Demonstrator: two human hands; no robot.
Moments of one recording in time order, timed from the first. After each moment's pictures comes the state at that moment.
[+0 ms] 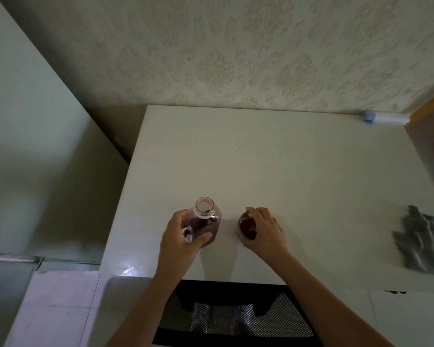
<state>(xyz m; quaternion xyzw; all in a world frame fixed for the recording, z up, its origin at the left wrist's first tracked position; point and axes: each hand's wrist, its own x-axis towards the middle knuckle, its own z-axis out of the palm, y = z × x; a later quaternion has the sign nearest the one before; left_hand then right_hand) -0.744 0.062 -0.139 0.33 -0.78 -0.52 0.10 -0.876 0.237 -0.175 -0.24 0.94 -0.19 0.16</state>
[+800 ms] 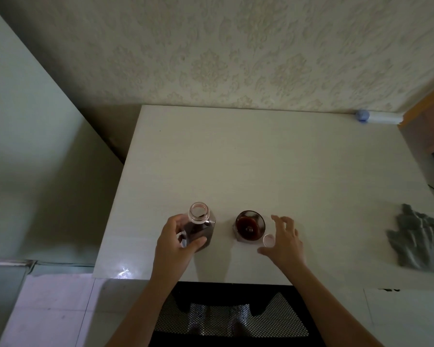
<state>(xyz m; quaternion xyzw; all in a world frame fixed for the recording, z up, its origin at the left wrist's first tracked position) -0.741 0.065 -0.147 0.33 -0.78 -0.52 0.10 -0.883 0.287 -0.183 -0.13 0.96 -0.16 0.21</state>
